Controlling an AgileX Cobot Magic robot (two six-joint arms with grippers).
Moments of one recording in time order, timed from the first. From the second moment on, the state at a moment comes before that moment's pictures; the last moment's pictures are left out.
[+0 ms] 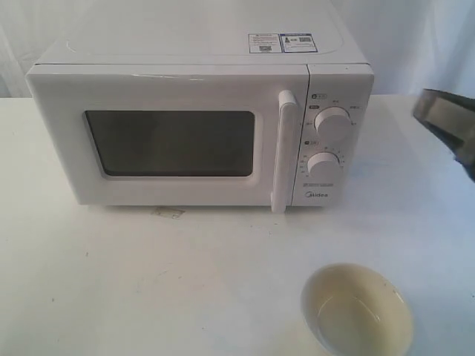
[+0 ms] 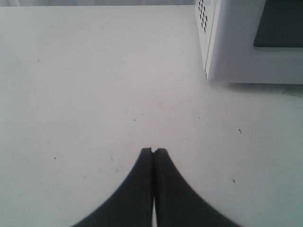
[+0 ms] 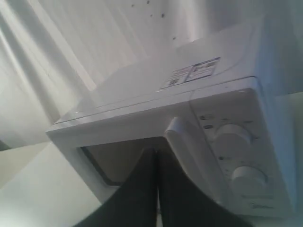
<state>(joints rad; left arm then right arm) 0.03 0.00 0.02 -0.06 0.39 0.05 0.42 0.57 -0.44 1.18 -0.02 -0.75</state>
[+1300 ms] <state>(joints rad) 0.03 0.00 0.02 -0.06 0.39 0.05 0.12 0.00 -0.06 0.26 0.09 -0.05</state>
